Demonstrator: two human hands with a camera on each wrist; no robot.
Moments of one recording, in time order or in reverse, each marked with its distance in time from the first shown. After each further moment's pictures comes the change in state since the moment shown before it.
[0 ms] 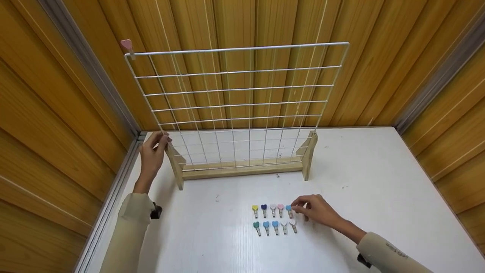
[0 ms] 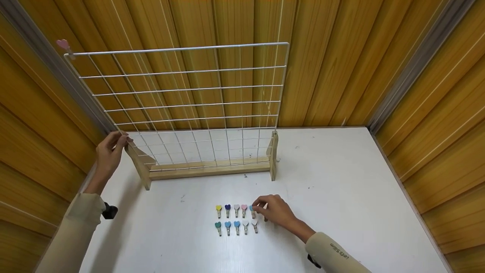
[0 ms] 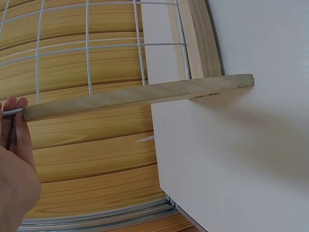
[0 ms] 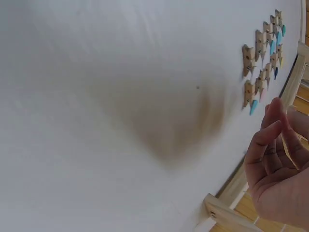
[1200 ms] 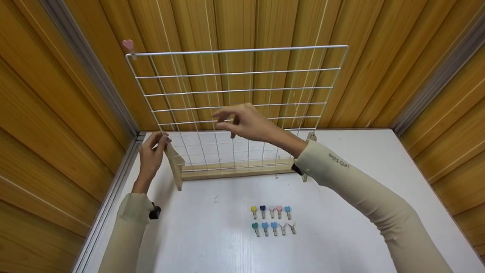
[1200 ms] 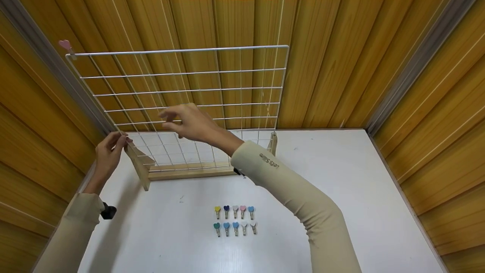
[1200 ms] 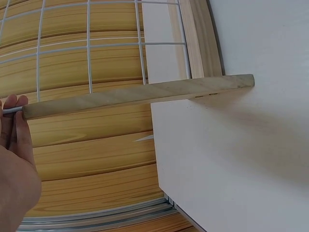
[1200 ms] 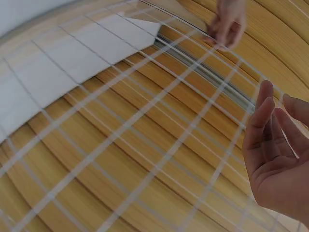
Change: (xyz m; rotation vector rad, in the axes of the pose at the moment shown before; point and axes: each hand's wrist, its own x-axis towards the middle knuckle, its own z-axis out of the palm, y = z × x) left_hand 0.003 0.002 0.007 -0.029 -0.028 -0.031; right_hand 0.149 -0.273 -0.087 -0.106 0.035 -0.447
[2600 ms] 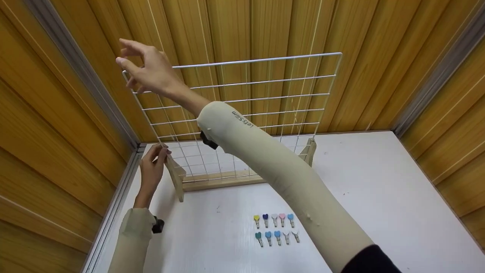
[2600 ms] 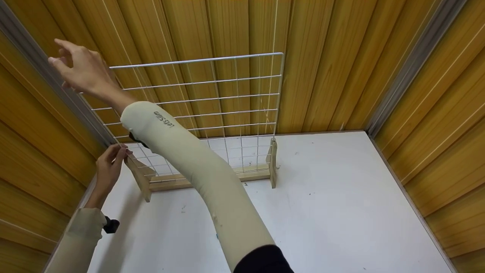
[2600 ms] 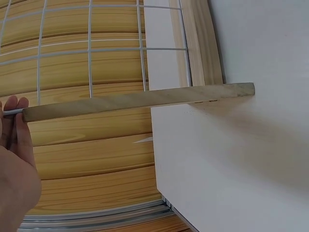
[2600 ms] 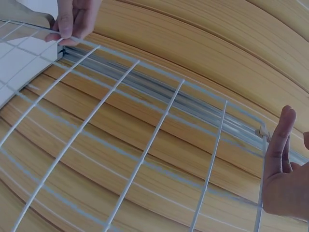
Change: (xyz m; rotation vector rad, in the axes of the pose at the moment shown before) left_hand -0.018 -0.004 -0.003 0.025 0.023 -0.032; right_hand 0.170 -0.116 0.023 0.322 0.177 0.060
